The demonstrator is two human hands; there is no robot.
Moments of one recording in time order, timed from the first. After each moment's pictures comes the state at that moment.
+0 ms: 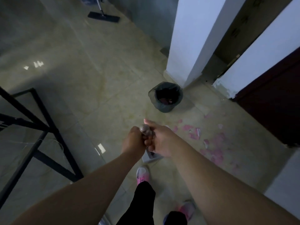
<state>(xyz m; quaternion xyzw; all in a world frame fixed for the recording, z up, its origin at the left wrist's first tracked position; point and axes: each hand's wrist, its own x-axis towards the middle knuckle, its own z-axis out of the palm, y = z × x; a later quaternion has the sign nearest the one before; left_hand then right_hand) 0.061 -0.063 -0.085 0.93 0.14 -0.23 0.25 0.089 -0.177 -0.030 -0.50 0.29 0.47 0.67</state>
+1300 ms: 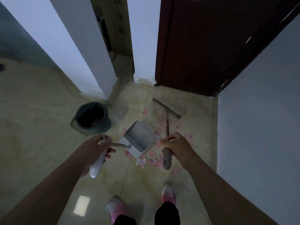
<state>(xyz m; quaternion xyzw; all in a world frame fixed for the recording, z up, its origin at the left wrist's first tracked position) 0.115 -0.297 -0.061 0.79 0.08 -0.41 0.45 -0.018 -0.537 -0.110 -0.62 0.43 0.09 0.65</state>
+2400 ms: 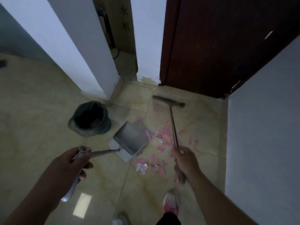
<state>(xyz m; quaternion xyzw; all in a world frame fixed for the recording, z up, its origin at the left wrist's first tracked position) 0.111 -0.283 -0.081 0.85 0.06 -0.27 0.44 -0.027 -0.570 -0.216 -0.69 0.50 0.11 0.52</state>
